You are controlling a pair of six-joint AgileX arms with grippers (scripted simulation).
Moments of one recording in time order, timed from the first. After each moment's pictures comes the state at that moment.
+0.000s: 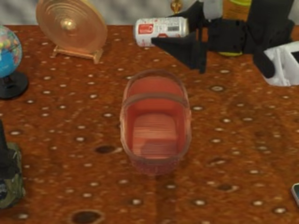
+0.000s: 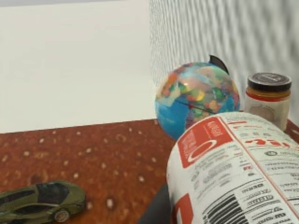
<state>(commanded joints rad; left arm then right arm) 0.00 0.00 0.00 0.00 0.00 0.00 0.33 2.10 1.28 0.79 -1.07 0.02</state>
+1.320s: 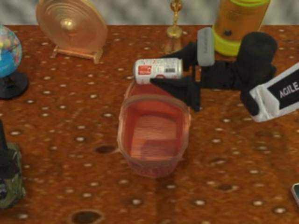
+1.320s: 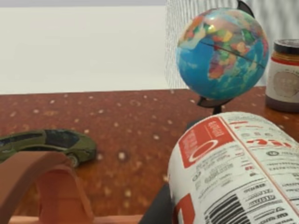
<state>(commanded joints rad) 0.00 0.00 0.00 0.00 0.00 0.00 0.34 2.34 1.21 1.16 -1.11 0.03</state>
